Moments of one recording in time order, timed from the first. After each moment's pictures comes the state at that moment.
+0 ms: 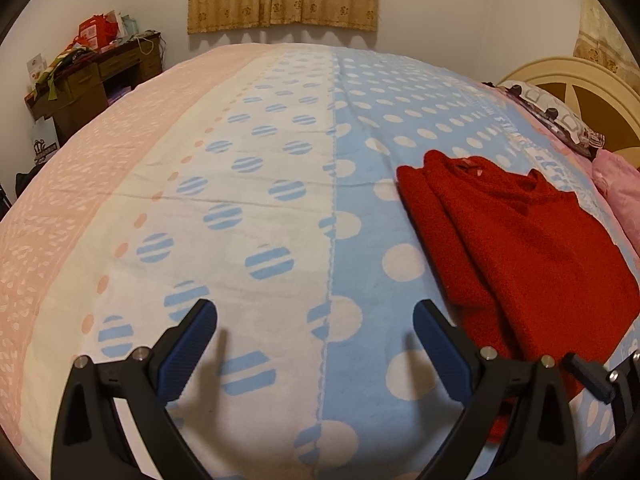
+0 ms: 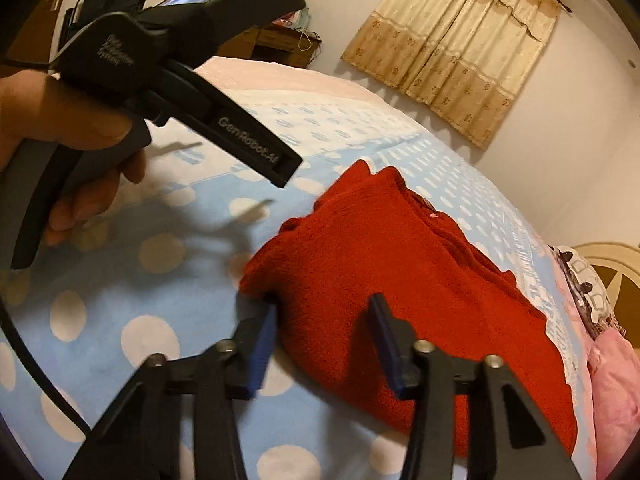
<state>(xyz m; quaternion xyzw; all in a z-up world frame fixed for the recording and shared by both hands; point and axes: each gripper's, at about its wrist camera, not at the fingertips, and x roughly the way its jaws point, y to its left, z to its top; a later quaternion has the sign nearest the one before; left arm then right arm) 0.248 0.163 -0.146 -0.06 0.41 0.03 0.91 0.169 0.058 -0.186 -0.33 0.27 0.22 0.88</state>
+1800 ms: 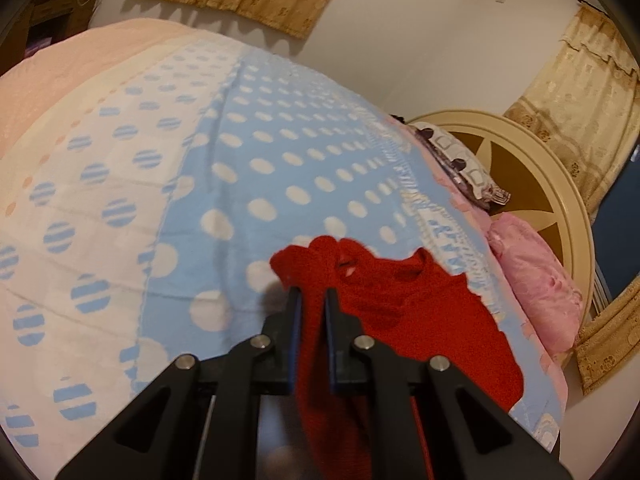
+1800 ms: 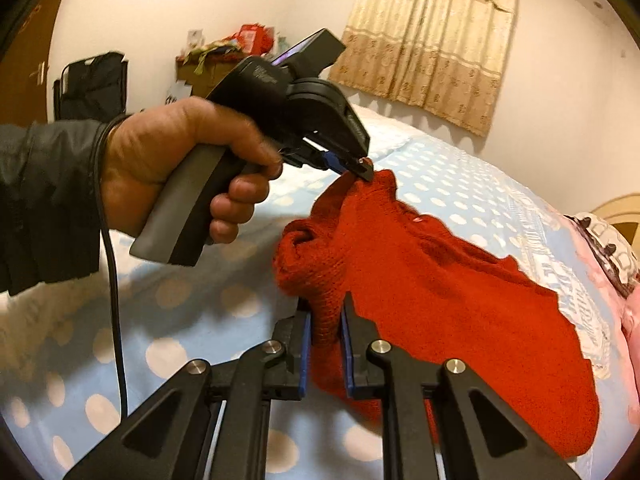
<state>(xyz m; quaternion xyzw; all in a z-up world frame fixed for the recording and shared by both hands) 0.344 0.126 -0.113 -0.22 0.38 -0.17 0.88 0.171 0.004 -0.140 -0.20 0.26 0.25 0.91</state>
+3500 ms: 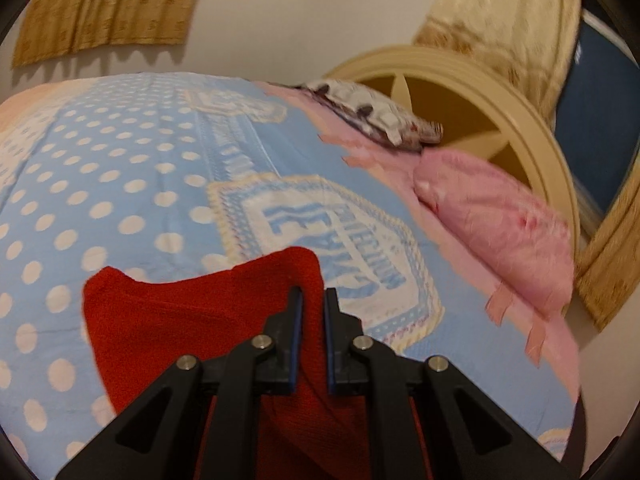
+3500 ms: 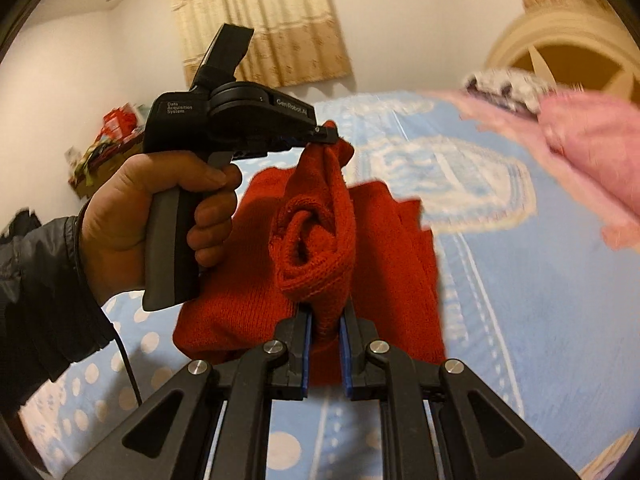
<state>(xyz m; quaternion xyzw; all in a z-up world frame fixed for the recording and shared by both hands) 0.388 -0.141 -0.068 -0.08 0.37 -0.28 0.88 0.189 -0.222 -0.132 0.07 0.34 0.11 0.93</state>
